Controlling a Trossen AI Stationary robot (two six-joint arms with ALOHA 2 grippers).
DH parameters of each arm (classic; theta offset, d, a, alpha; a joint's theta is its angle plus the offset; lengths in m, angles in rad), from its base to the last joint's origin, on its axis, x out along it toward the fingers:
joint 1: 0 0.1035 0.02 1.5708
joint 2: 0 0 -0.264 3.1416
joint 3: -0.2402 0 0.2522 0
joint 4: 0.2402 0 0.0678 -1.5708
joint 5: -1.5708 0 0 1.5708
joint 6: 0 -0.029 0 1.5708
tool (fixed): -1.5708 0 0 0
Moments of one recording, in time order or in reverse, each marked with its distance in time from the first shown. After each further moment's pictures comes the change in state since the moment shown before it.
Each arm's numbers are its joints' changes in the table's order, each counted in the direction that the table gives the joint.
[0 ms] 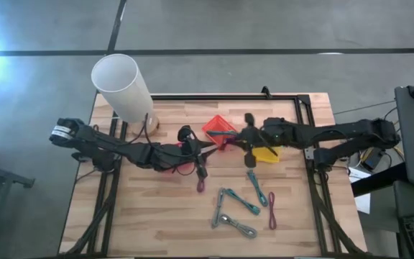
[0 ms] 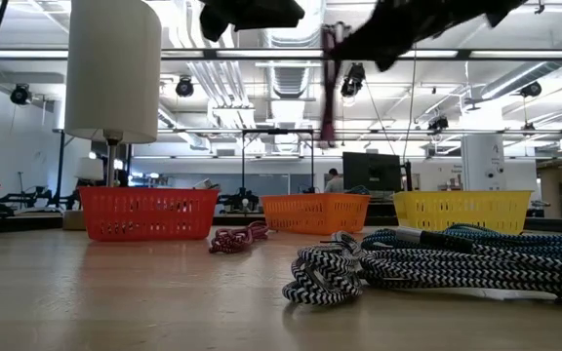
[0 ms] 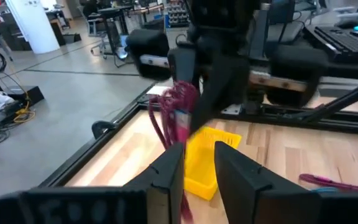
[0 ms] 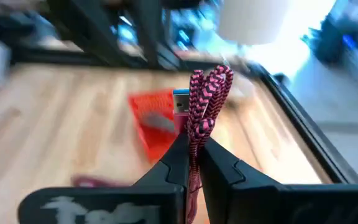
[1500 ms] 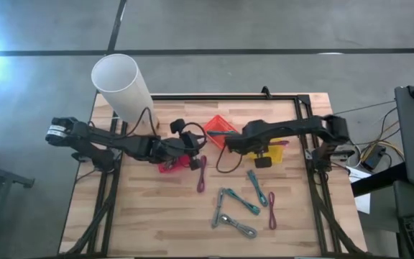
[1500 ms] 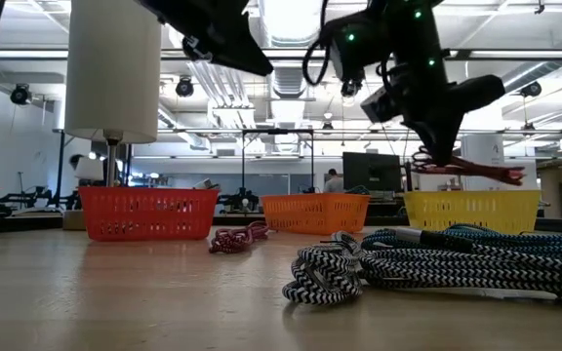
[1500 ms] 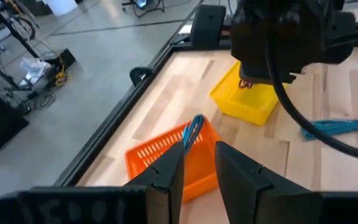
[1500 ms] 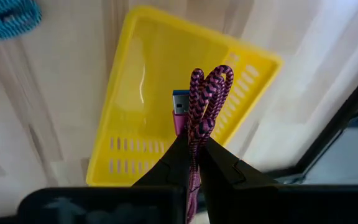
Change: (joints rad) left arm 0.085 0.056 0.014 0.333 -0.020 -0.006; right arm -0.006 -0.619 -0.568 1.467 0.240 0.008
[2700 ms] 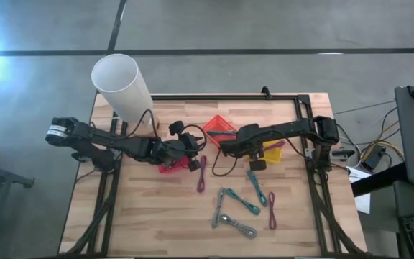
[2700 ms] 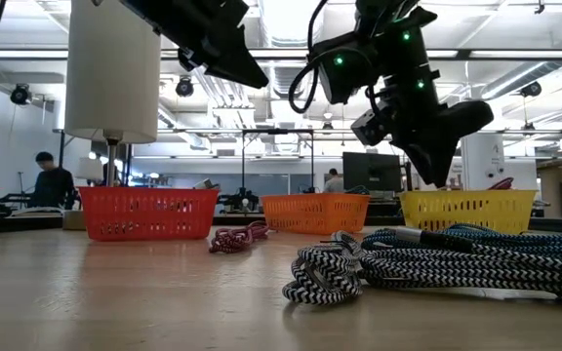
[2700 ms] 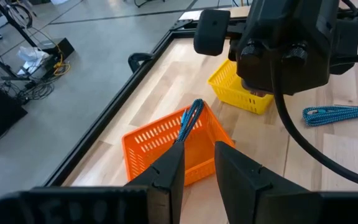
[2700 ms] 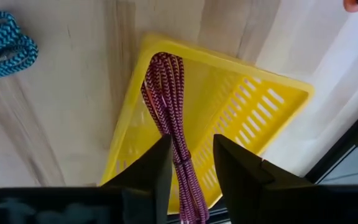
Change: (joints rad) left arm 0.000 0.000 0.038 -0.001 0.000 0.037; right arm 0.010 -0.088 0.003 -0.078 -0.004 -0.028
